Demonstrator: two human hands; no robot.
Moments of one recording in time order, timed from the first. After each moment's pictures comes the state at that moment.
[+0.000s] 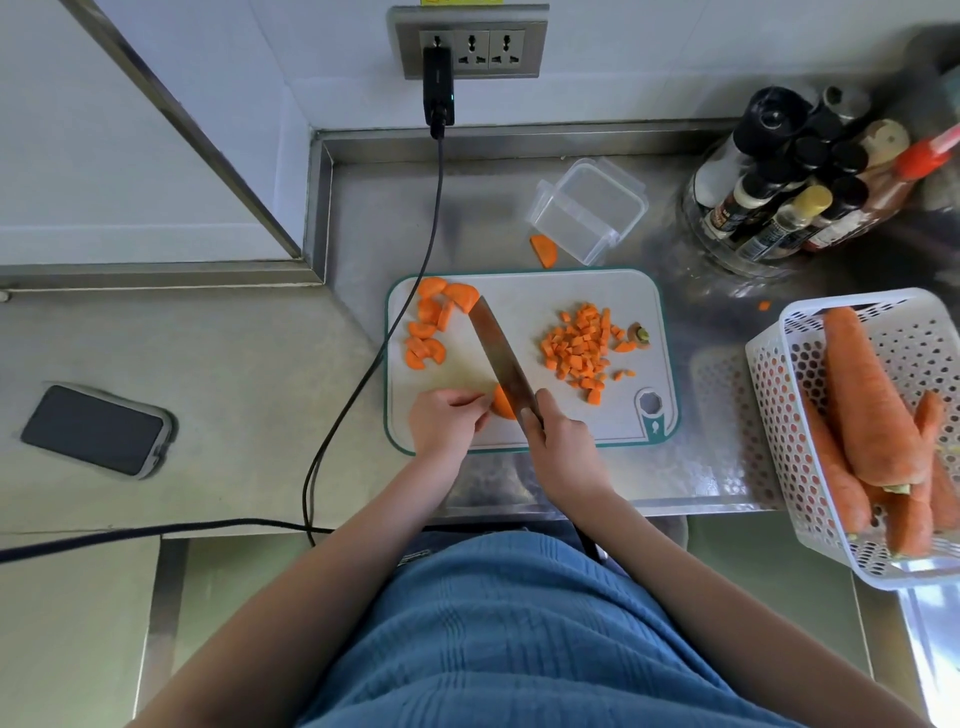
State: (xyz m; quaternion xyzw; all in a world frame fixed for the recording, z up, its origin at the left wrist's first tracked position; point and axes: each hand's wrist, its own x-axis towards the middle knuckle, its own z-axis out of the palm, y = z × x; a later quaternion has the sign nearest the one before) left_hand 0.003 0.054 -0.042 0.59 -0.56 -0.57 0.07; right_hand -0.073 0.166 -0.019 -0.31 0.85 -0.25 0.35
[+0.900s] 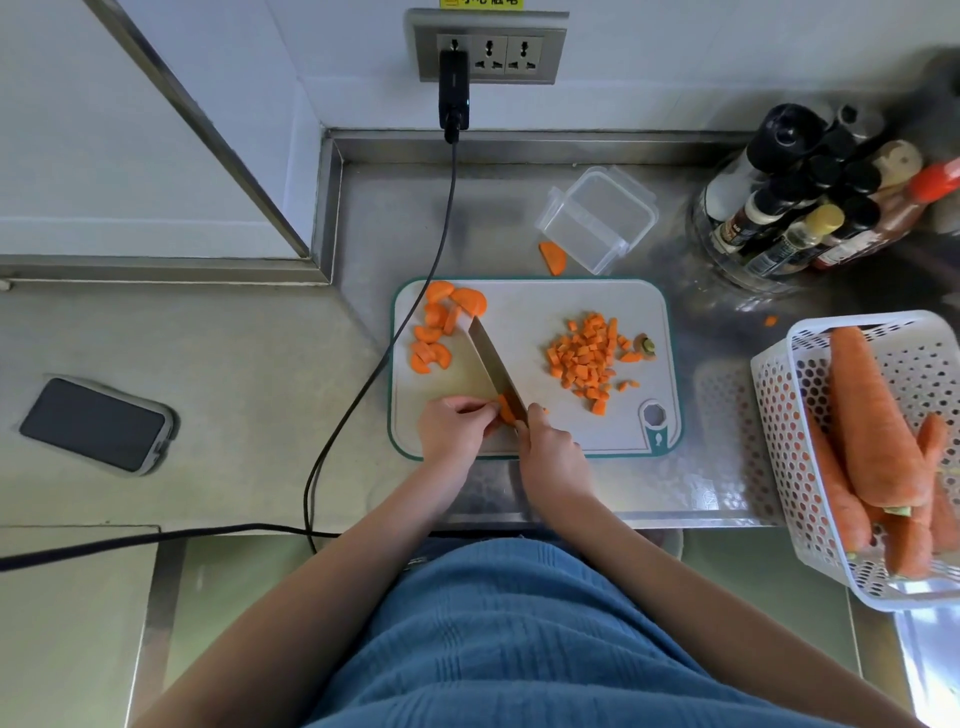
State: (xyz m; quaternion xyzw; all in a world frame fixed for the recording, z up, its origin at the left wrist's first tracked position) left_hand -0.001 0.058 -0.039 0.62 -0.49 -0.61 0.08; right_hand -0.064 0.151 -0.032 -0.32 0.88 -0.10 0.34
